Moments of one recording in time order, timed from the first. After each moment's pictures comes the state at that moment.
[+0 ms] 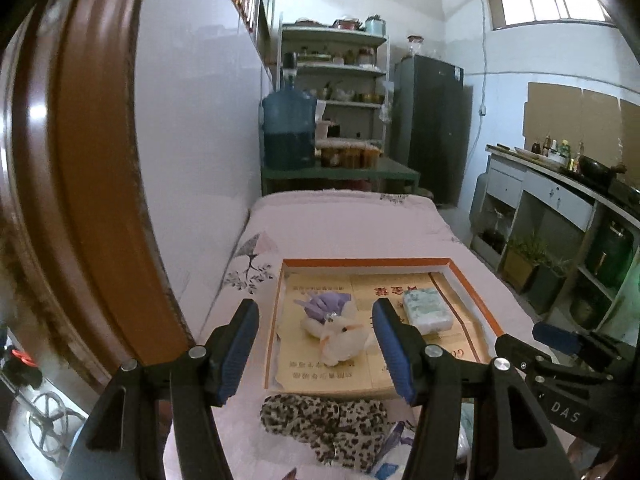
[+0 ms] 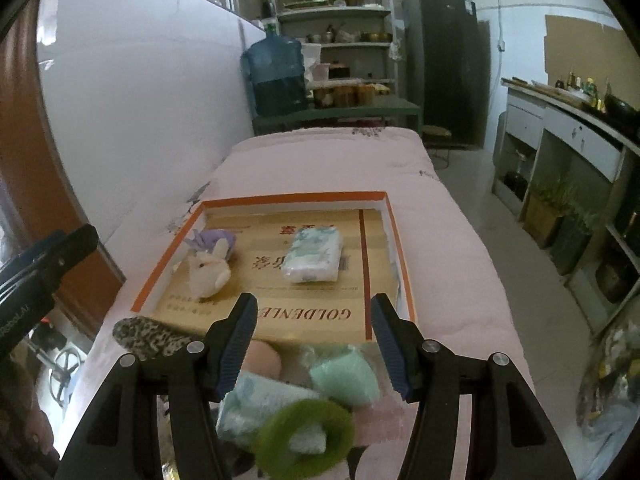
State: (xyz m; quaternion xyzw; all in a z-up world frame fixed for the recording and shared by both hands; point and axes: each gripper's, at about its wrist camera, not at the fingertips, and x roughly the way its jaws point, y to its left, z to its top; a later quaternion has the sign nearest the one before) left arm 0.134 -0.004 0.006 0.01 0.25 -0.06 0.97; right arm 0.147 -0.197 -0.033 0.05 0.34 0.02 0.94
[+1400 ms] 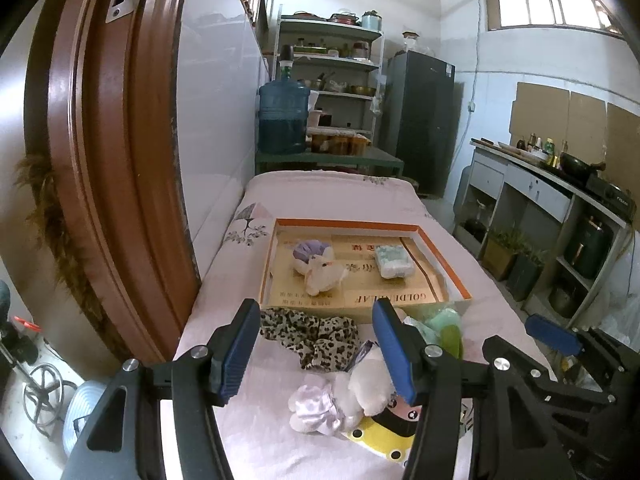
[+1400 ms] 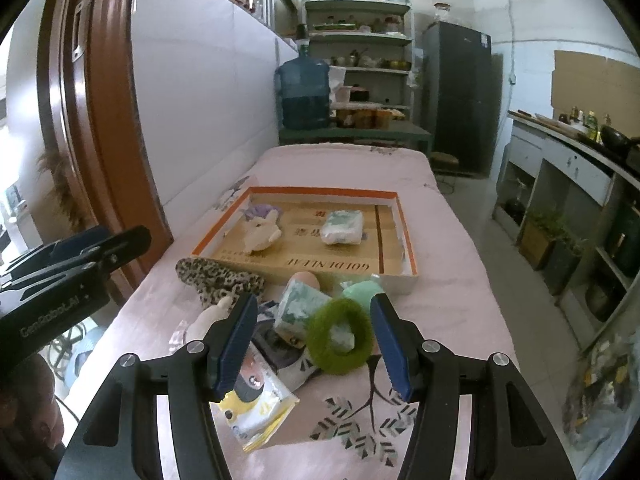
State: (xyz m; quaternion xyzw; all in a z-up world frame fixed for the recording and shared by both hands) left arm 0.040 0.006 0.002 -0.01 0.27 -0.08 0.96; right arm 0.022 -0.160 -0.015 0.01 0.30 0.04 0.95
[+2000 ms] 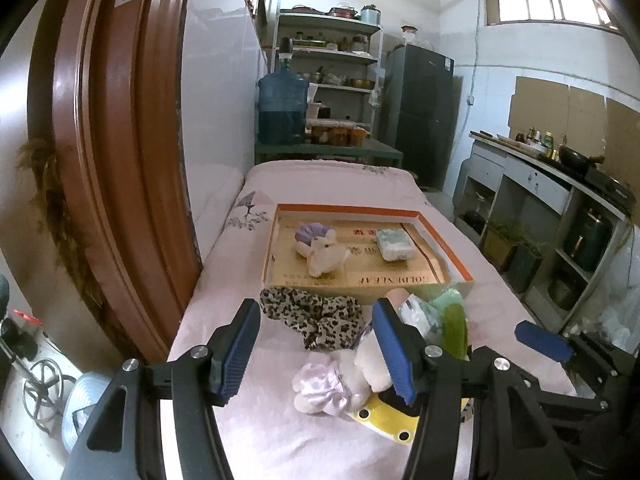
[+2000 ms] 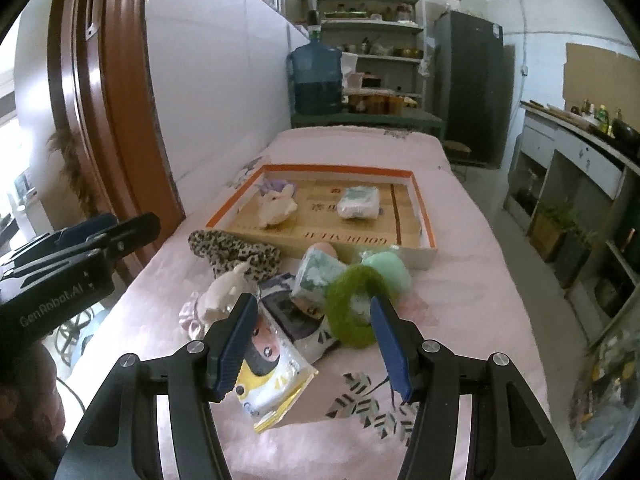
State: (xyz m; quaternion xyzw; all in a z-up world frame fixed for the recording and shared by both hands) left arm 0.033 0.014 -0.016 -0.01 0.28 -0.08 0.95; right arm 0.014 -0.149 -0.036 0.01 0.32 0.06 0.95
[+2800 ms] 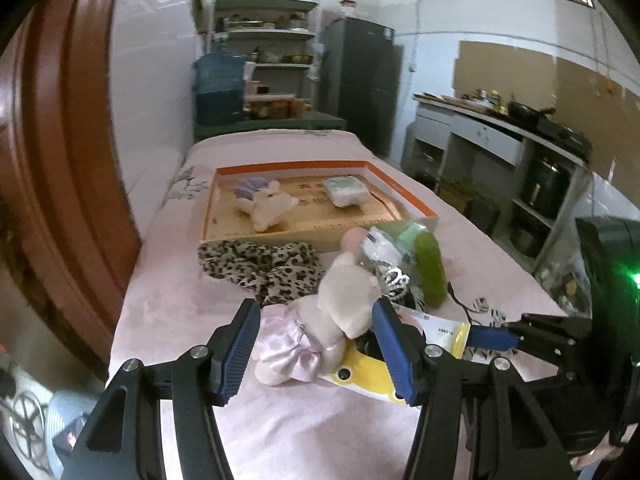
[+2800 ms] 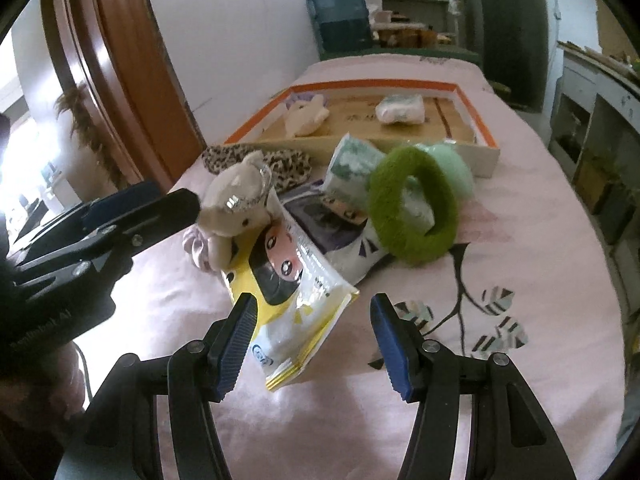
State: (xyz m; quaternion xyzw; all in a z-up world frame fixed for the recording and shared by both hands) left arm 0.034 -0.002 -0.069 0.04 0.31 -0.19 0.93; right arm 0.029 -0.147 -0.111 0.05 0.42 0.13 0.90
